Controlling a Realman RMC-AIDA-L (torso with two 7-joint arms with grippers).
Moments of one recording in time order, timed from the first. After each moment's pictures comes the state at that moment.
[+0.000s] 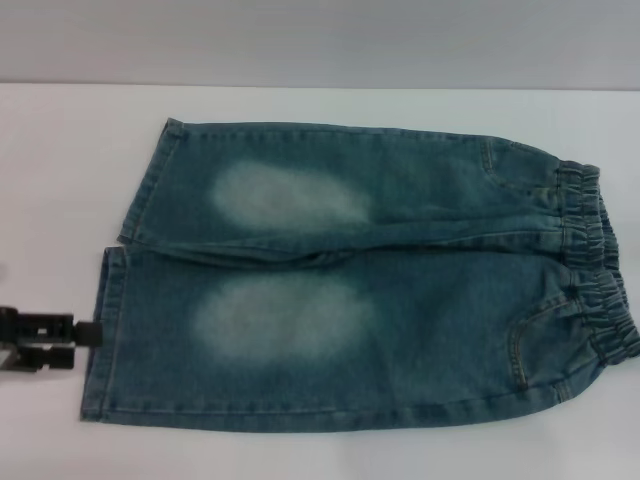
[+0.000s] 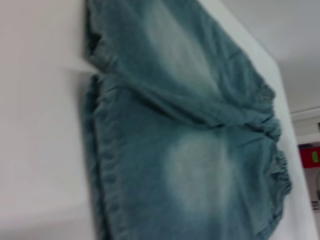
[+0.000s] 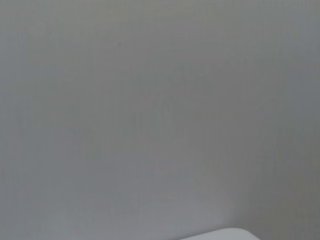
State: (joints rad) left arm -0.49 -1.83 0.50 0.60 2.35 1.82 -2.32; right arm 0.39 2.07 -0.02 -0.06 -1.14 -1.06 0.33
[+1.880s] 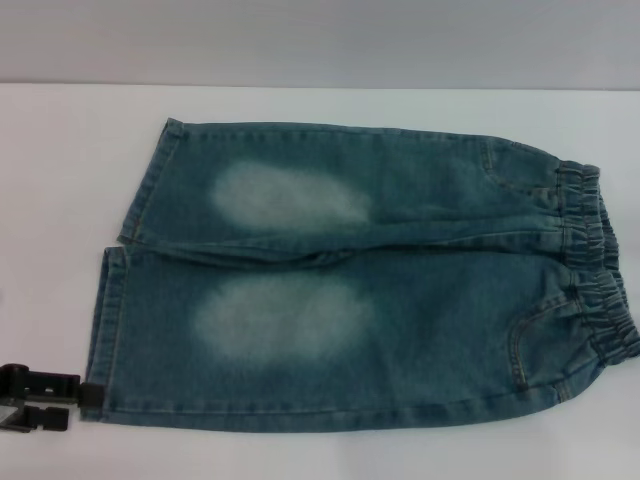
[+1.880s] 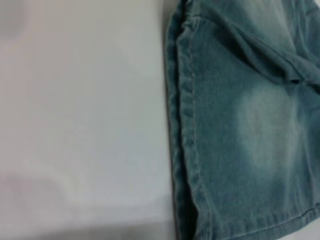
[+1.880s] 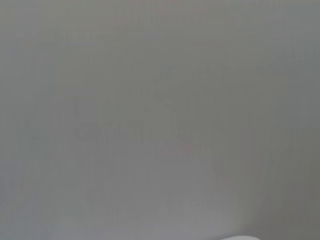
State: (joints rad) left arm -0.45 -1.87 0.54 0.60 2.49 1.75 -2.36; right arm 0.41 2.07 -0.02 -0.07 -1.14 -1.06 0.34
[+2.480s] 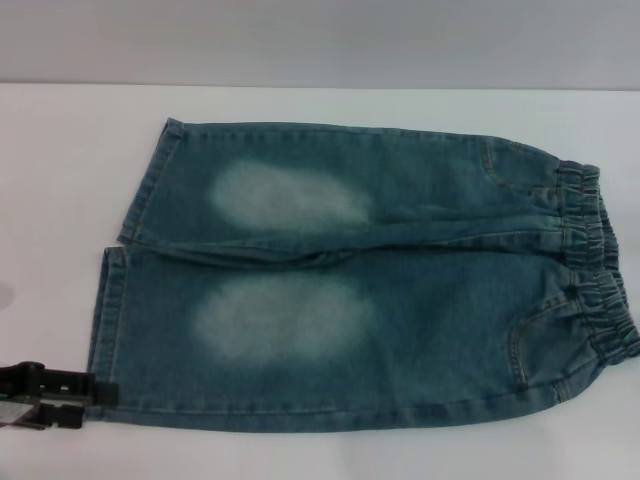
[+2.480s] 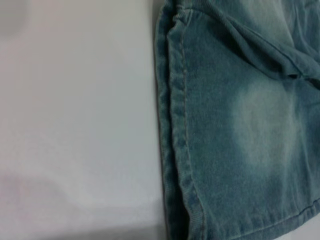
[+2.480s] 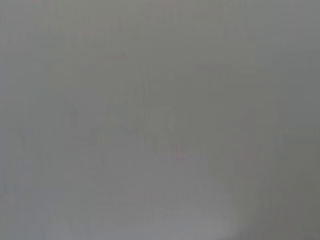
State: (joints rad) left arm -0.47 -1.89 0.54 0.60 2.51 1.74 -2.36; right arm 0.41 2.07 -0.02 -0.07 -1.14 -1.06 0.33
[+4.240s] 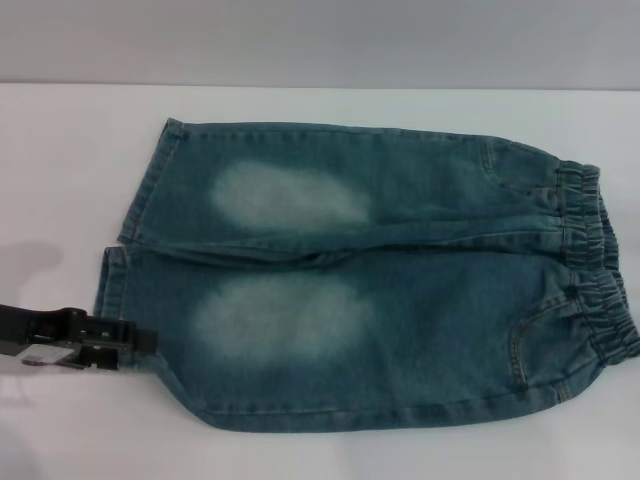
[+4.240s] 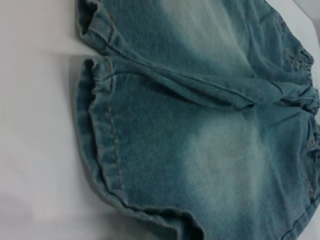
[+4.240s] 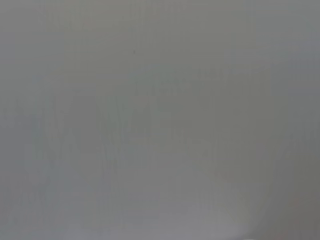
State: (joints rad) left arm -0.57 -1.91 0.53 0.60 2.50 1.71 -2.32; right arm 0.42 2.07 -0.02 -0.06 -1.14 -1.05 0.34
